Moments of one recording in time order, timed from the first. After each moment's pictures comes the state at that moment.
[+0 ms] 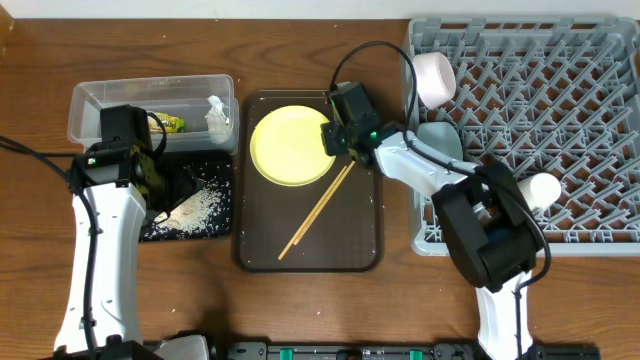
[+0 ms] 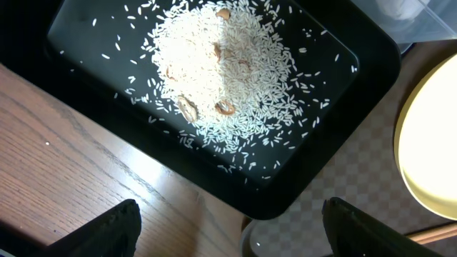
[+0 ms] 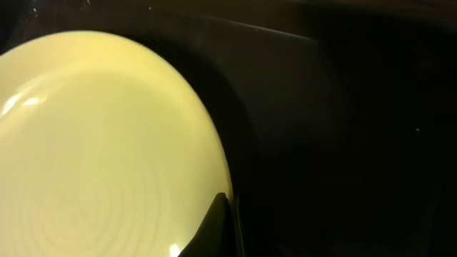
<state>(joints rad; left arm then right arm) 0.19 1.38 1.15 -1.12 -0.04 -0.51 0.55 2.14 1.42 -0.17 -0.01 0.29</state>
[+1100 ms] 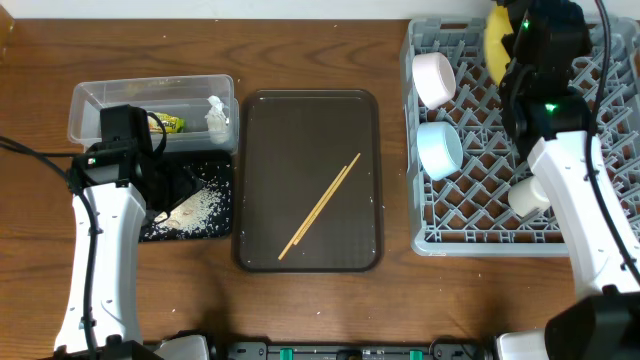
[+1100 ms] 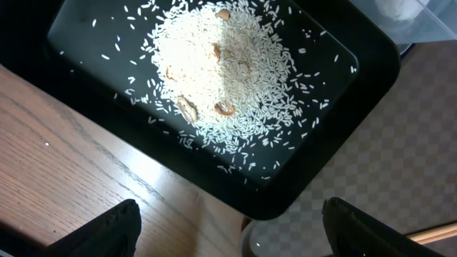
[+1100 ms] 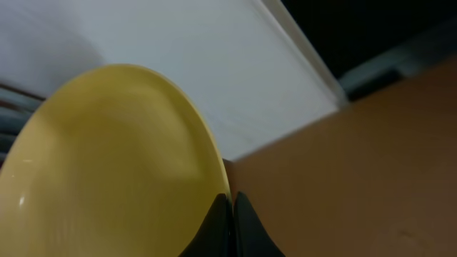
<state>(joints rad) 0.19 1.38 1.15 -1.12 -0.04 -0.51 0.11 1.61 1.44 -0.11 0.66 -0.74</state>
